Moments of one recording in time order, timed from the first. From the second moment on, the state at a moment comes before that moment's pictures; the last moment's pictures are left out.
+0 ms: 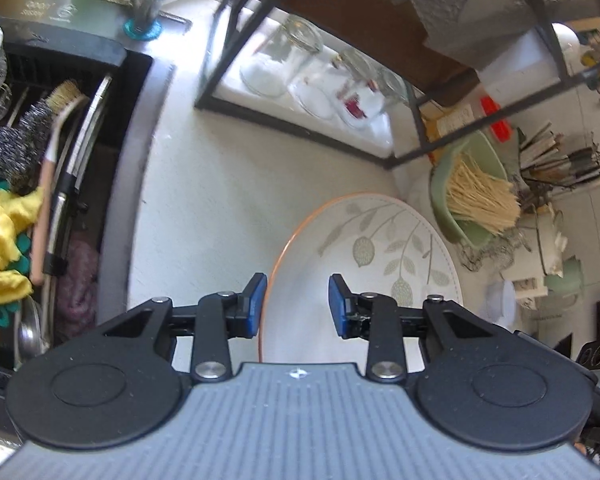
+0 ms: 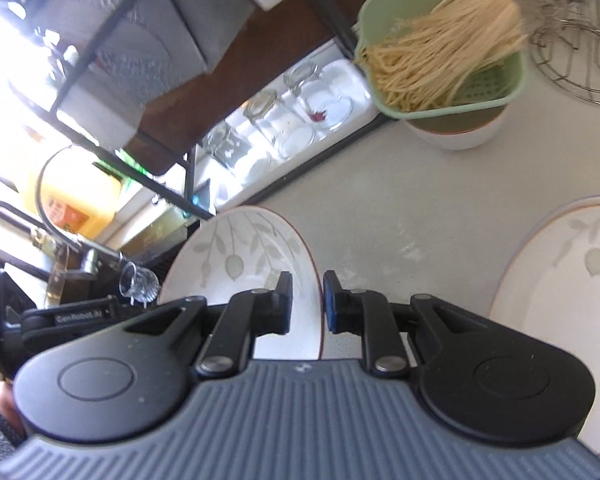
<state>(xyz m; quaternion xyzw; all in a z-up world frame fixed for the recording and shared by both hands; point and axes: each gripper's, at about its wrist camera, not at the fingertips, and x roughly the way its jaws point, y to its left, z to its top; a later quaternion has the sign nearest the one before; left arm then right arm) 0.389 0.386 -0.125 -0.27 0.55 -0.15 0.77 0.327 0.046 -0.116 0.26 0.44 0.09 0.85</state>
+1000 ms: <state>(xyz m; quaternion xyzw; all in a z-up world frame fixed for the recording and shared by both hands) 0.375 0.208 -0.098 -0.19 0.59 -0.17 0.77 0.265 -0.107 -0.123 0.36 0.39 0.05 0.85</state>
